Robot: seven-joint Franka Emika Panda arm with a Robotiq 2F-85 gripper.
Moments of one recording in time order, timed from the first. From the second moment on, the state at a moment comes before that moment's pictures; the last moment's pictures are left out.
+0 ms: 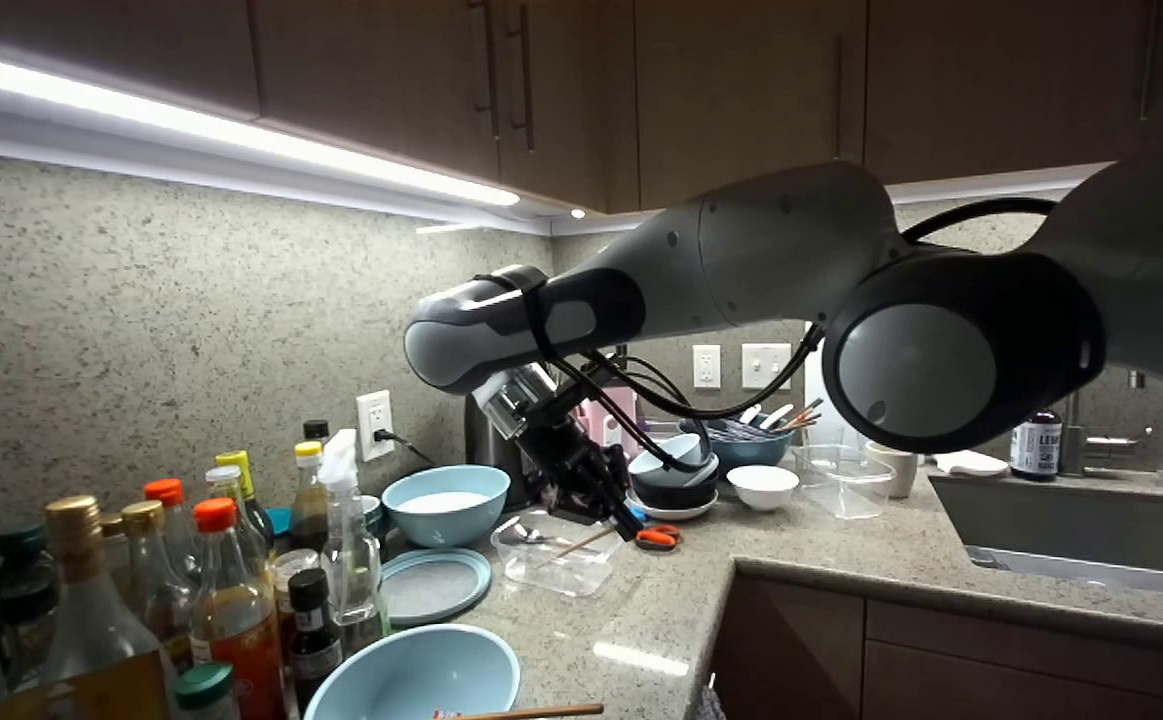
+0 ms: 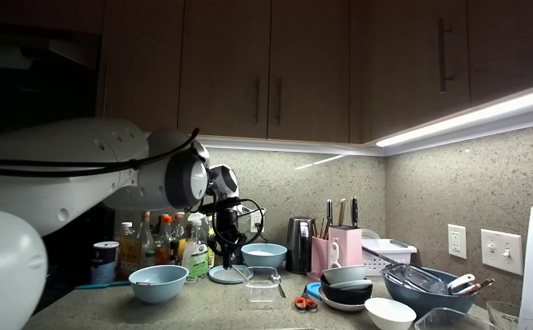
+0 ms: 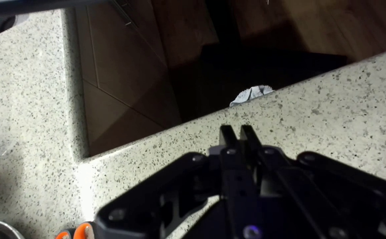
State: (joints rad) arm 0.28 1.09 -0.06 -0.62 -0.23 1.08 0.07
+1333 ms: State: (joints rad) arm 0.09 1.09 -0.03 -0.58 0.14 0.95 0.29
